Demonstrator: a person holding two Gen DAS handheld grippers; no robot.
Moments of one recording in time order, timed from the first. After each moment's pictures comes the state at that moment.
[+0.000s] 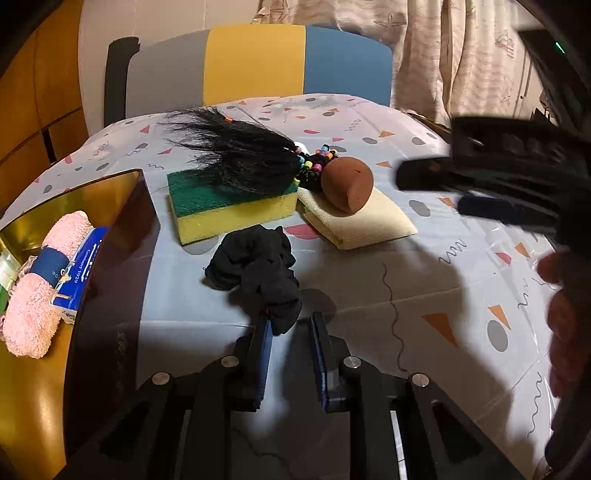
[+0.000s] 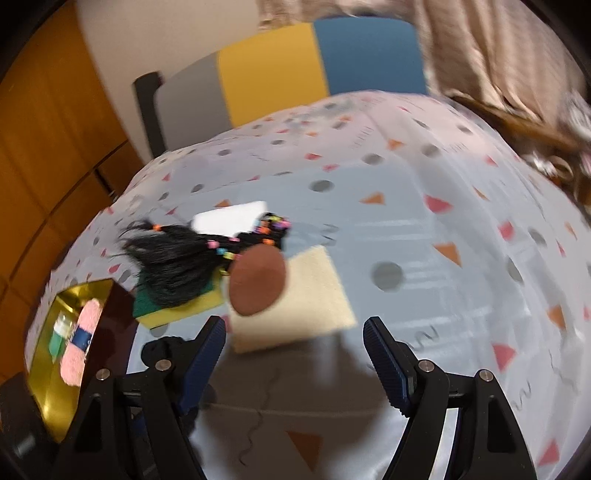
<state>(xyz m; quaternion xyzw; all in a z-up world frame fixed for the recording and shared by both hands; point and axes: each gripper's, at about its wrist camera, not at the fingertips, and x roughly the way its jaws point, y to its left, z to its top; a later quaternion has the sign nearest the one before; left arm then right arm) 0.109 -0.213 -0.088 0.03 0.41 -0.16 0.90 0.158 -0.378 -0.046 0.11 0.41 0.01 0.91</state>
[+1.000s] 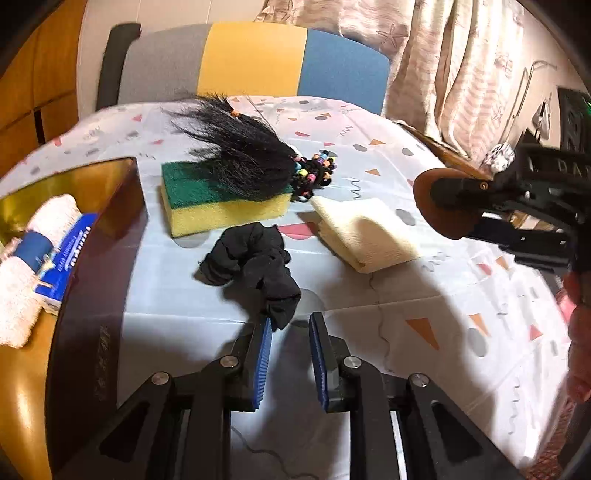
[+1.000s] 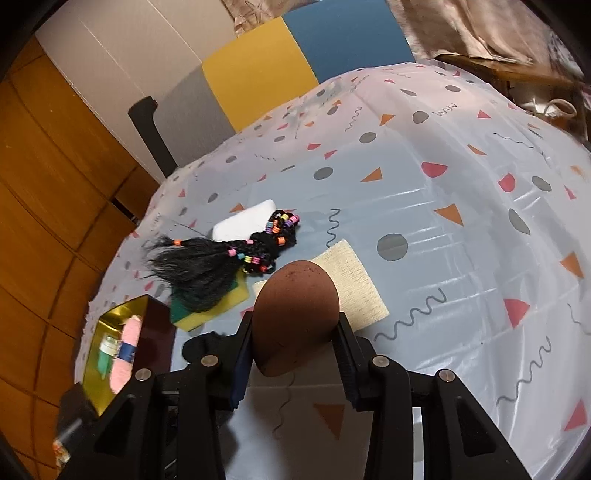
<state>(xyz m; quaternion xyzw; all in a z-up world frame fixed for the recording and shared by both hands) 0.120 -0.197 -0.092 -0.03 0.42 -0.20 0.88 0.132 -0.410 -0.037 0.23 0.42 0.04 0.88</state>
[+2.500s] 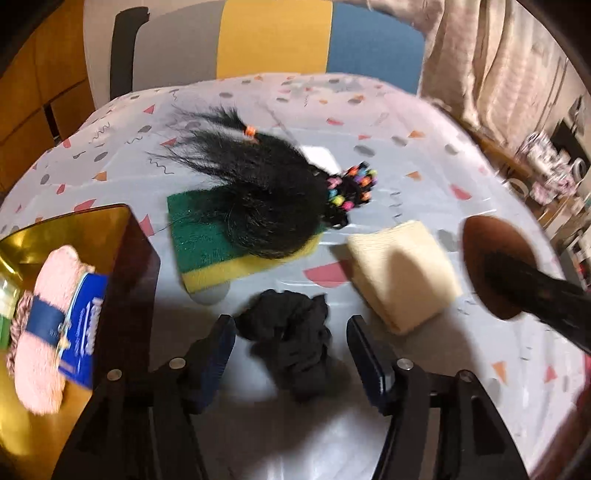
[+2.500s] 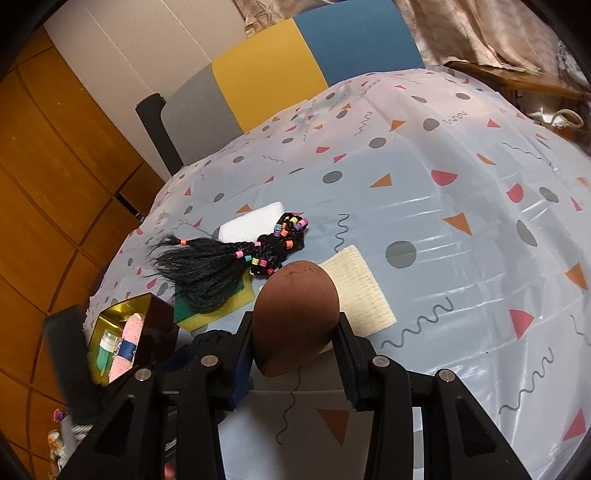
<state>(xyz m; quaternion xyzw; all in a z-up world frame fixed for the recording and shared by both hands) 0.183 -0.222 -0.077 0.02 0.49 -0.12 0.86 0.139 -0.407 -0.037 0.22 0.41 0.05 0.88</state>
